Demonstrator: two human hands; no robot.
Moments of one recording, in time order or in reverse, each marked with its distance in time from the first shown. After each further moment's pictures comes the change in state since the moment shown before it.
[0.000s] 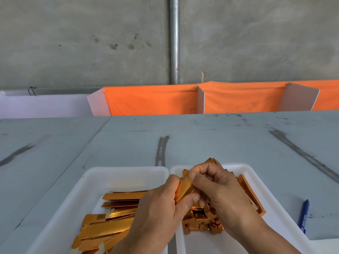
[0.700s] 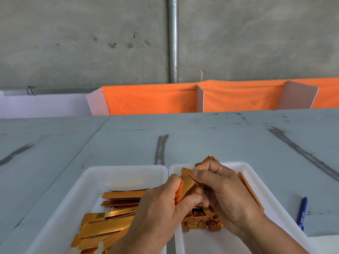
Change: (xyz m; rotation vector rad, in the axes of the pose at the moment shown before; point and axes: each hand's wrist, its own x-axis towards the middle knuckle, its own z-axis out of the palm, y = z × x) left_hand -0.003 0.006 -0.006 -0.108 0.000 0.056; right_hand 0.001 -0.007 -0.001 0.168 -0.015 0.078
